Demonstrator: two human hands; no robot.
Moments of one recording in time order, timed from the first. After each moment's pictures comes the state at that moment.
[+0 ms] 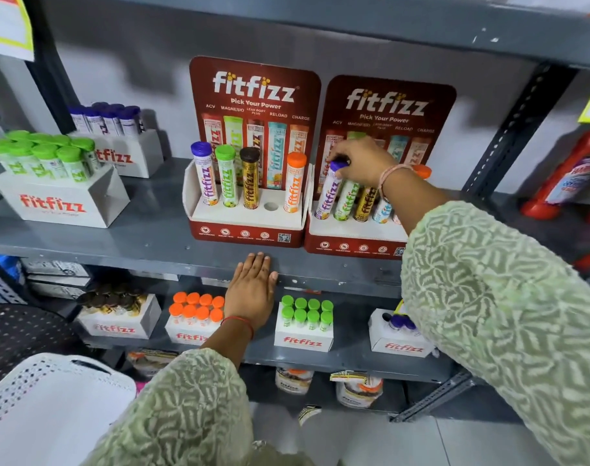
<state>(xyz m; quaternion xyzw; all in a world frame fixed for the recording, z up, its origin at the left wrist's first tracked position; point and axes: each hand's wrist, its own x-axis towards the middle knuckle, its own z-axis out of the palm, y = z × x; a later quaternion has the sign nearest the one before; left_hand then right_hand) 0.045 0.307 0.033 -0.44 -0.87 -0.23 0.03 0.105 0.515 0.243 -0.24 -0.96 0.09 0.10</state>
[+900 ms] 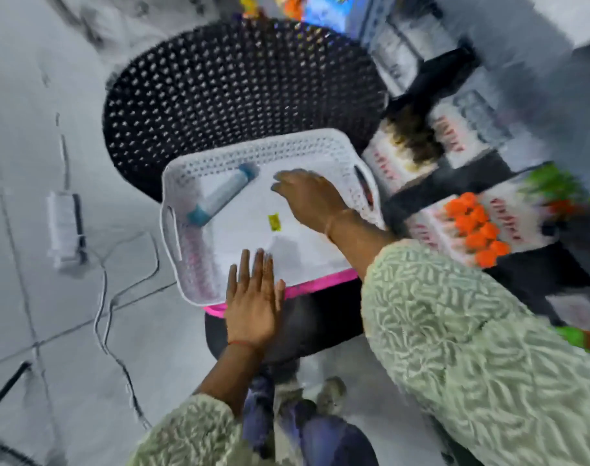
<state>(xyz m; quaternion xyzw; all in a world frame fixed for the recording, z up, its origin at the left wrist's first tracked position) 0.117 -0.026 -0.156 0.10 -0.98 -0.16 0.02 -0.072 0.043 -0.094 0.44 -0.89 0.01 -0.10</state>
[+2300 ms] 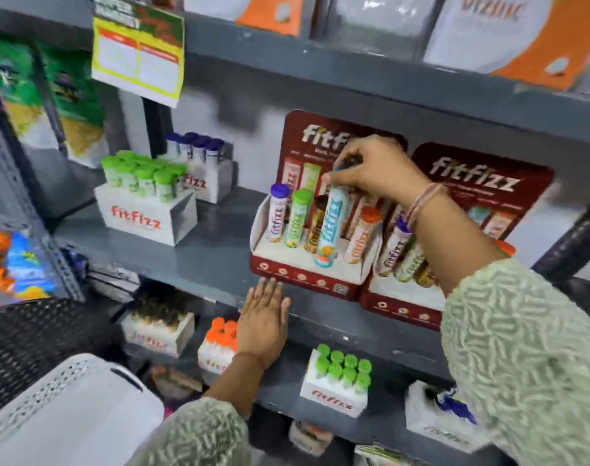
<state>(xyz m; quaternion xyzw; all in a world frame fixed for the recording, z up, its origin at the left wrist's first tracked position) 0.001 0.269 0.046 -0.35 -0.88 -0.31 0.08 0.031 0.416 0.309 -0.12 -0.96 0.17 0.19</state>
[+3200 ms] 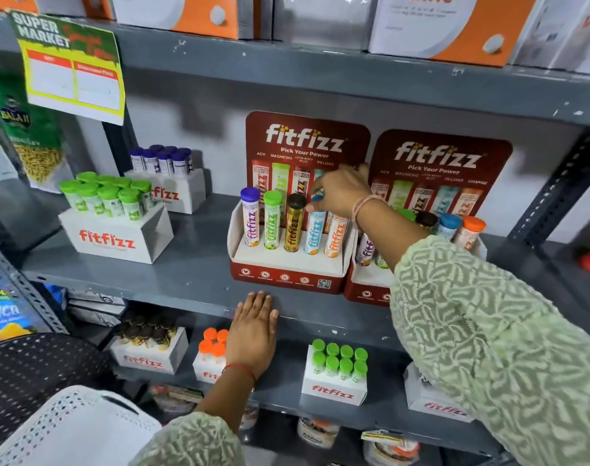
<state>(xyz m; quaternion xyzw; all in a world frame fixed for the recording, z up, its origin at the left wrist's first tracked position) 0.004 0.269 0.039 -0.37 -0.89 -0.28 0.02 0.013 0.457 0.255 -0.23 -0.97 -0.04 0.06</state>
